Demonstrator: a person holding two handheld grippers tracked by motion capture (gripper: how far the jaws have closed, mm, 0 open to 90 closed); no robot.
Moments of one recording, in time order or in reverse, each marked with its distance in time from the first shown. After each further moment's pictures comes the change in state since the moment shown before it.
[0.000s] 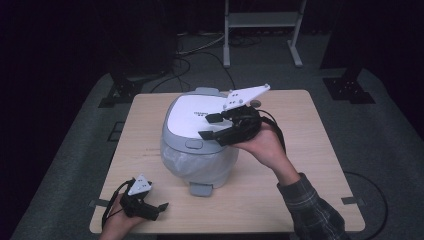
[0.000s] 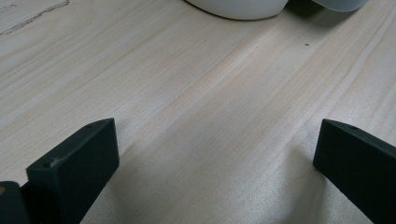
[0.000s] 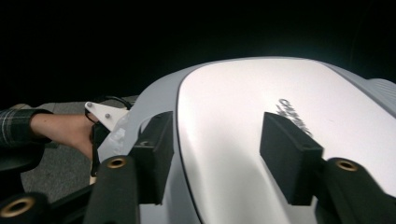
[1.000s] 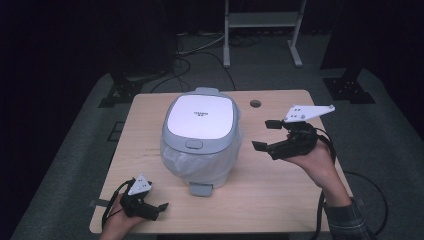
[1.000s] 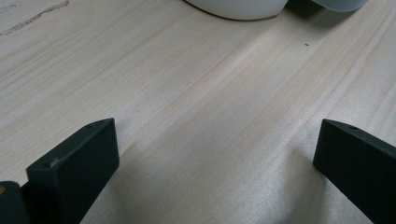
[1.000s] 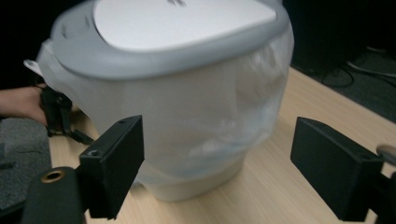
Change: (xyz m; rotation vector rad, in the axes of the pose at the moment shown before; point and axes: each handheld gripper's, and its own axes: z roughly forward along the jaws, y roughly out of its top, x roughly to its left) left arm 0.000 0.000 0.000 0.000 -0.001 0.002; right arm -0.020 -0.090 -0.086 0.010 -0.216 0.155
